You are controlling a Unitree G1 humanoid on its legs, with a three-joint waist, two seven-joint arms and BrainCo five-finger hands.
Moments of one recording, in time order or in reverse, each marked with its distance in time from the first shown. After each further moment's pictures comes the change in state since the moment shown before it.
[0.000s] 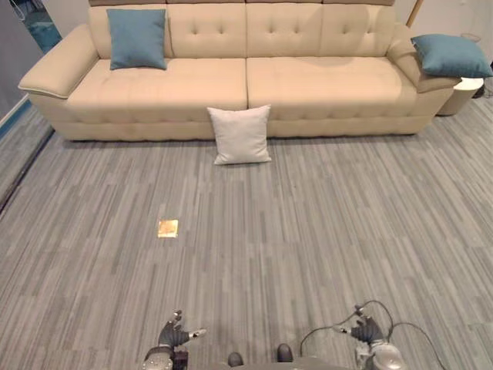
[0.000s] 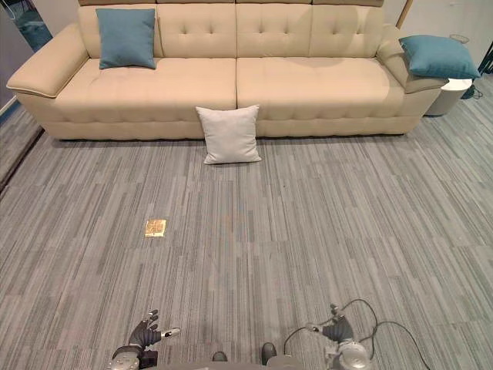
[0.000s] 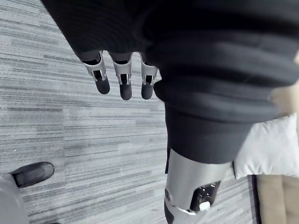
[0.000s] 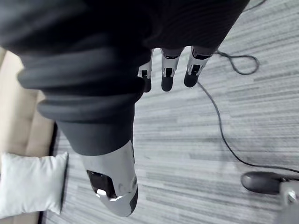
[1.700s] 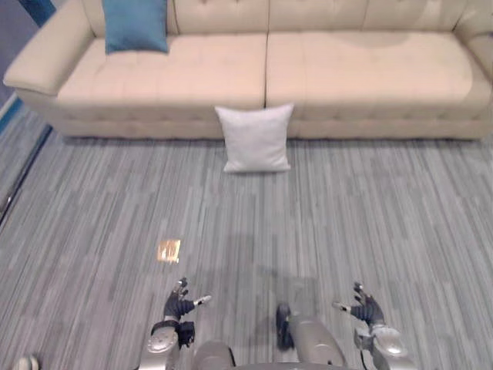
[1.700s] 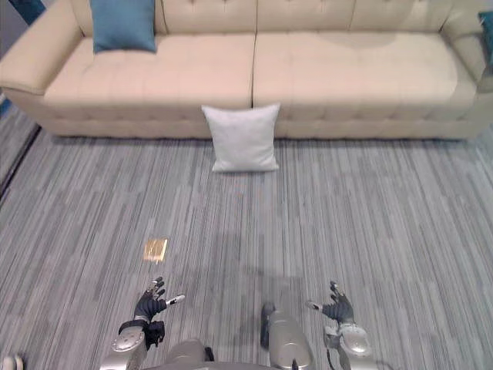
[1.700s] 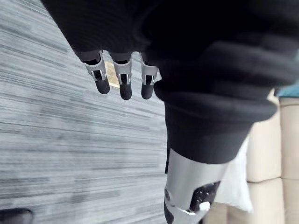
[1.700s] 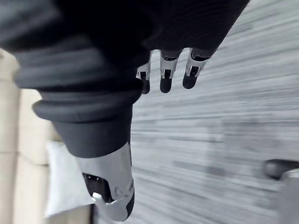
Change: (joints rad) left arm -0.021 -0.063 -0.044 -0.167 -0.104 0.000 -0.004; right arm -0.016 0.046 0.054 -0.156 0.180 0.000 0.002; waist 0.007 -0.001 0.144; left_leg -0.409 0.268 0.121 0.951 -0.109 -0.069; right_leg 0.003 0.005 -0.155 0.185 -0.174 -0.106
